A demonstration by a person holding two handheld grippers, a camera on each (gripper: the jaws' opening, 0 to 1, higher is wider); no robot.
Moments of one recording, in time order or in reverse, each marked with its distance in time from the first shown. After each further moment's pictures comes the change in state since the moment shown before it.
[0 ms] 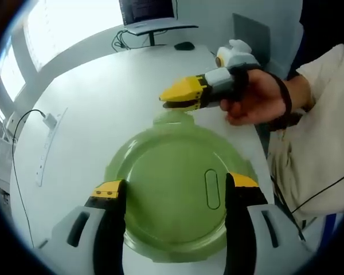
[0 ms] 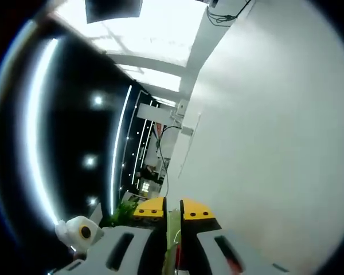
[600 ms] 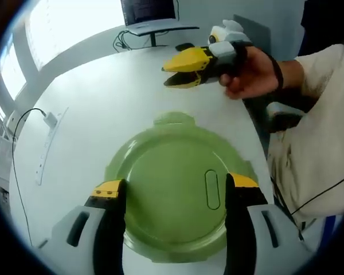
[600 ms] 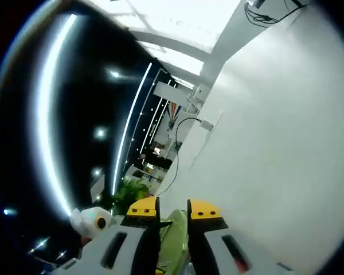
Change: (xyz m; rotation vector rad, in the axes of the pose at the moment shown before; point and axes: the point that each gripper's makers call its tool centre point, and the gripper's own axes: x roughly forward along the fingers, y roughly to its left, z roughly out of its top) left arm -0.001 0.000 0.000 -0.009 -0.011 0.001; right arm -0.009 0.037 0.016 -0.191 0.156 0.085
